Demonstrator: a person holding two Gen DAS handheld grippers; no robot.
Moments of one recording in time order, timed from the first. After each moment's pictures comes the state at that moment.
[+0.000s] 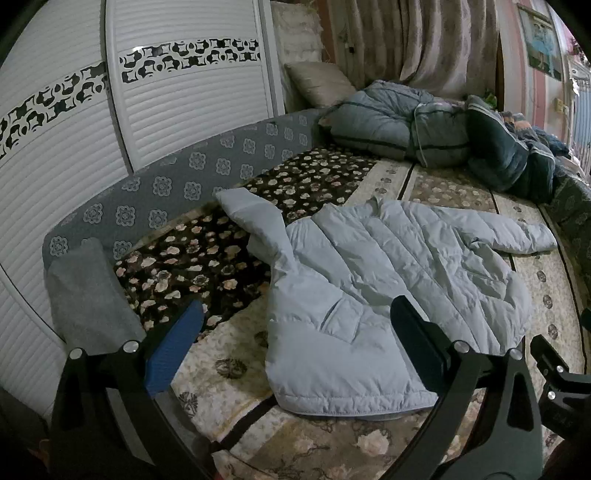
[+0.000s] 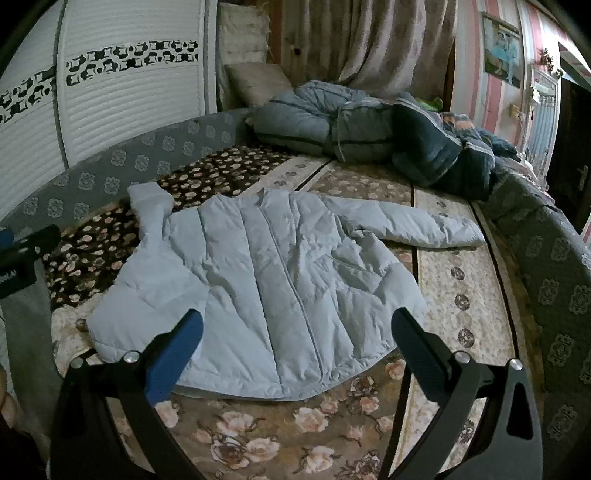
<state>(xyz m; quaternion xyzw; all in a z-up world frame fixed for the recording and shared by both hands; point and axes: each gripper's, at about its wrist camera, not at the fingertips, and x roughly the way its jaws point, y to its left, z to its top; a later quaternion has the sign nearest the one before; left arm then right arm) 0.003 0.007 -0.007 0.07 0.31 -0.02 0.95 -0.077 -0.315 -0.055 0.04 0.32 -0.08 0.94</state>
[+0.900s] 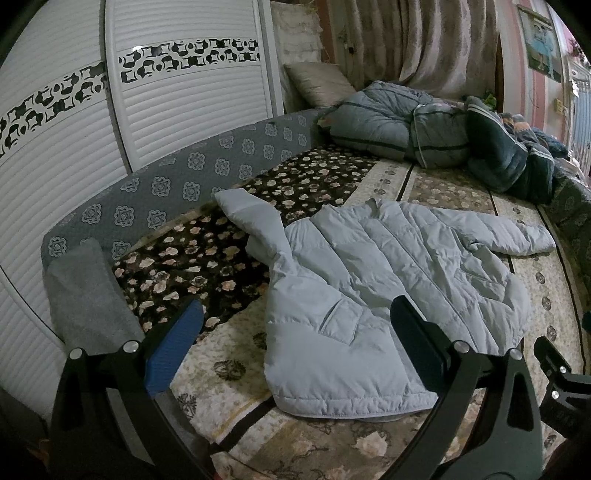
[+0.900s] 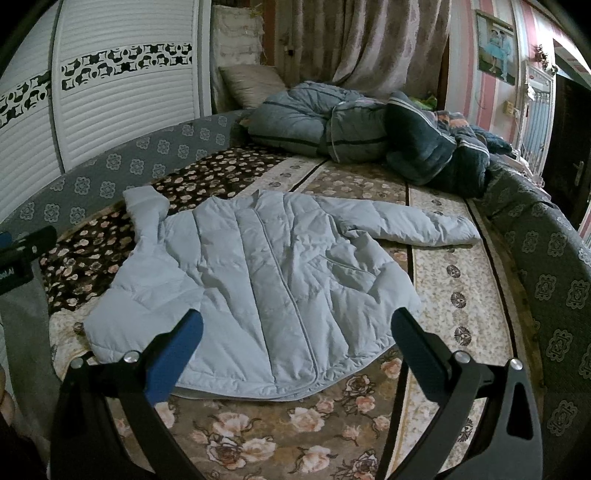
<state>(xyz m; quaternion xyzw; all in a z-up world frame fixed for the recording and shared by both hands) 0.003 0.007 -0.005 0.06 0.31 -0.02 0.95 -0.079 -0.323 -0.058 0.04 0.32 -0.09 0.94</state>
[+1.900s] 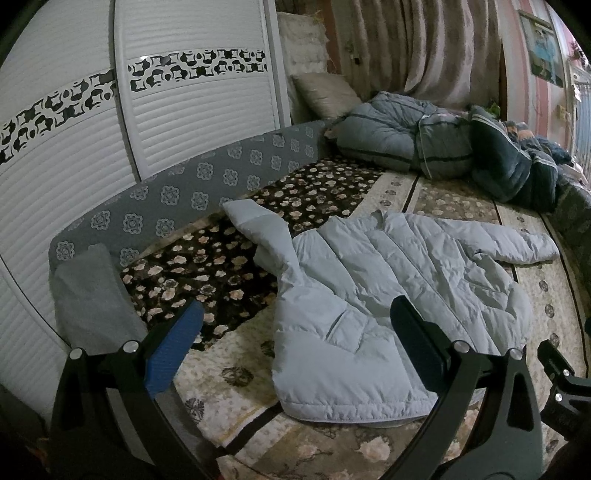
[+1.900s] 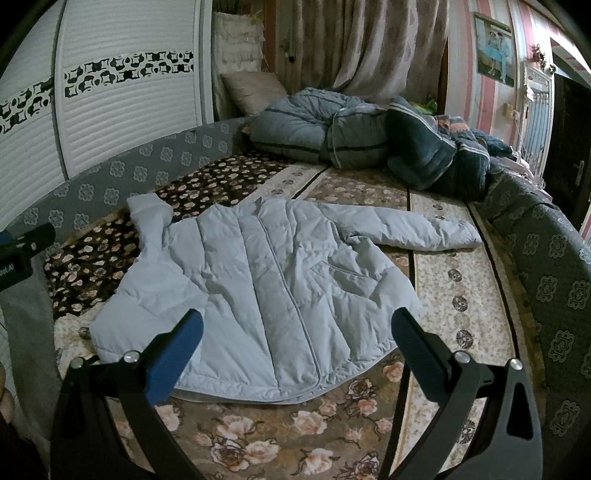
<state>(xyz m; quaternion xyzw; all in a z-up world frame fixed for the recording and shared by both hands) 0.001 0.011 0.004 0.06 0.29 -0.01 0.95 -0.079 -0.324 -0.053 0.04 0.32 -0.09 0.94</state>
